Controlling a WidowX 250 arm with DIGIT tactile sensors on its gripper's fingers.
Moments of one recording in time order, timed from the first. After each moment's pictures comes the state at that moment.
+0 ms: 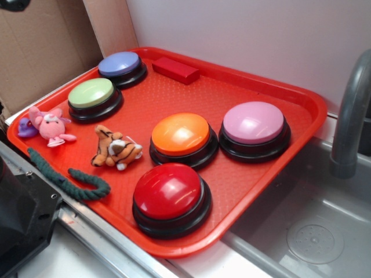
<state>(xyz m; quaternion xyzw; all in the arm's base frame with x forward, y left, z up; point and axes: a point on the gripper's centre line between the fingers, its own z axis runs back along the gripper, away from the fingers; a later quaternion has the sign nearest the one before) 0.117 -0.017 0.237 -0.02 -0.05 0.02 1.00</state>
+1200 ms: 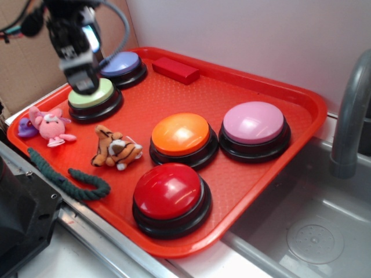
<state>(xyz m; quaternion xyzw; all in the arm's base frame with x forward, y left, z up) 0.179 -0.037 0.140 0.02 -0.08 -0.33 0.94</state>
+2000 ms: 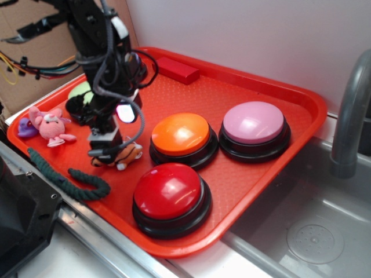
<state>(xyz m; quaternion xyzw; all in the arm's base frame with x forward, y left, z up) 0.188 -0.017 0.042 -0.01 -0.04 -0.46 0.89</state>
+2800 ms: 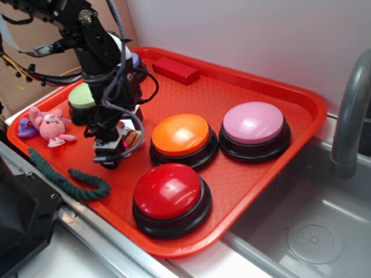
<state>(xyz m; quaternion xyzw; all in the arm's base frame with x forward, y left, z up) 0.197 -0.003 0.012 -0.02 -0.03 -0.48 0.88</state>
